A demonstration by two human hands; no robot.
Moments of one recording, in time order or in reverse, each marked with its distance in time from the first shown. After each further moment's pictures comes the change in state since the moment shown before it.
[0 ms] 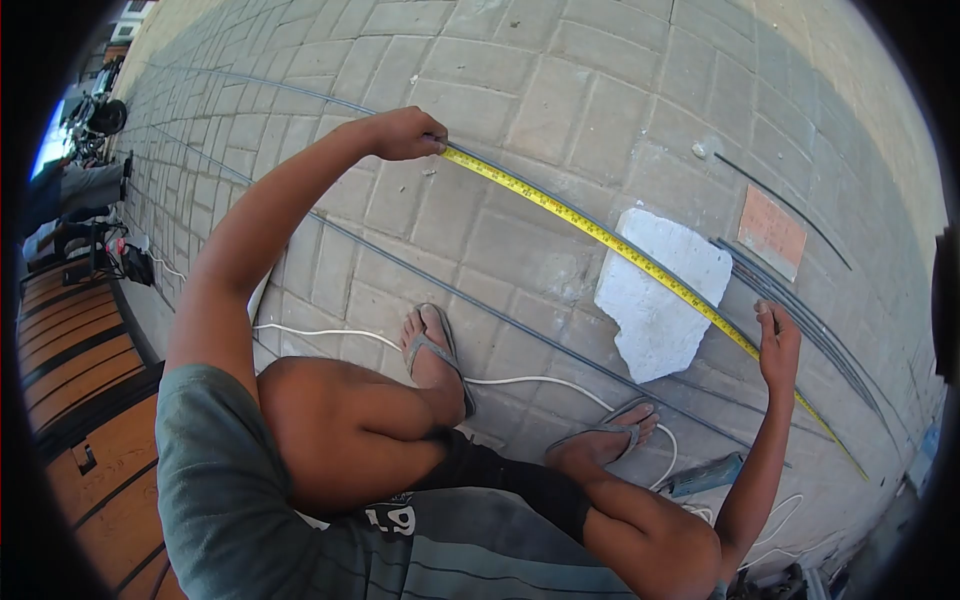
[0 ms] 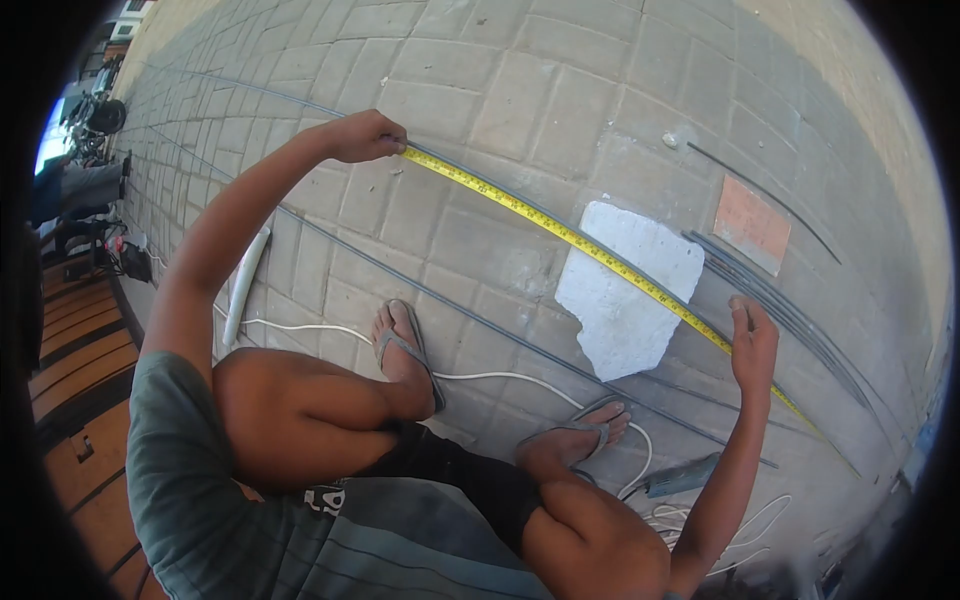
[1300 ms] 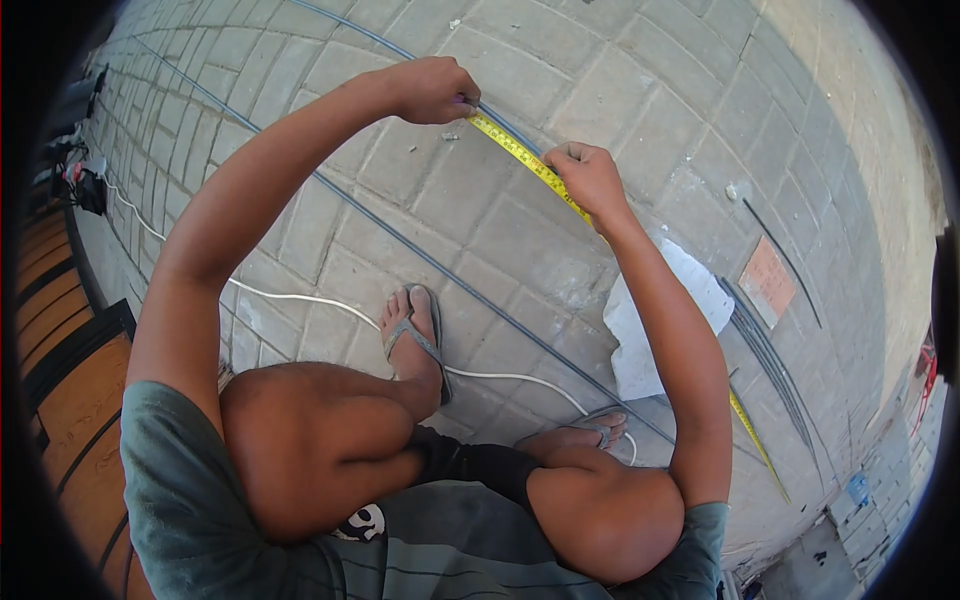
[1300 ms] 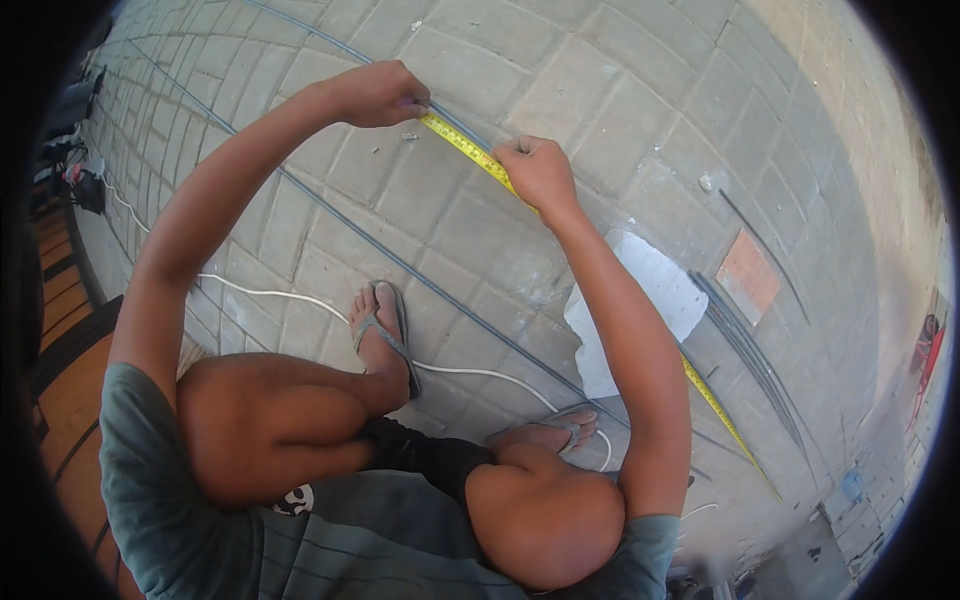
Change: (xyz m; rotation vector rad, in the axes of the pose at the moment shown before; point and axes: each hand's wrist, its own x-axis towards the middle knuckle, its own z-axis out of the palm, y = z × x) left_hand -0.006 -0.033 0.026 0.003 0.241 0.056; right_hand 0.128 -0.304 0.292 0.310 -0.490 -0.113
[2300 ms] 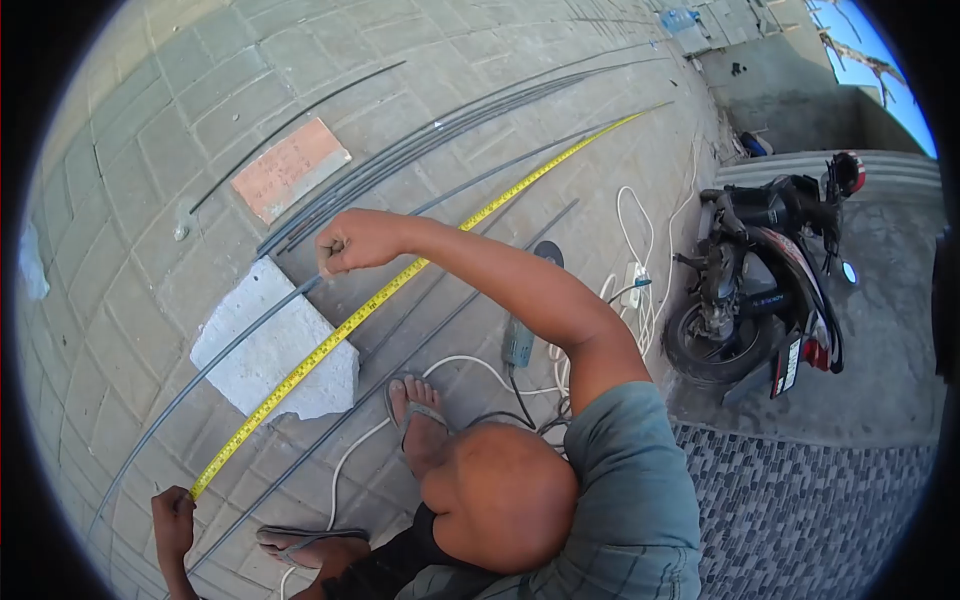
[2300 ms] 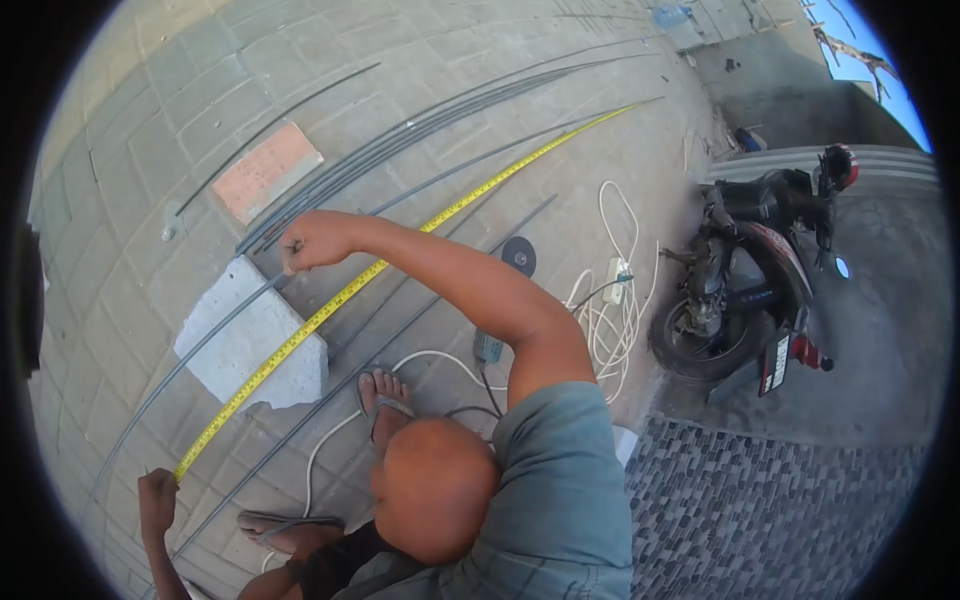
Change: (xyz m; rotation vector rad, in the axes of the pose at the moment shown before) left_hand -0.016 0.106 0.063 -0.181 -0.231 -0.067; right_hand -0.300 0.210 -0.295 0.068 0.098 -0.013
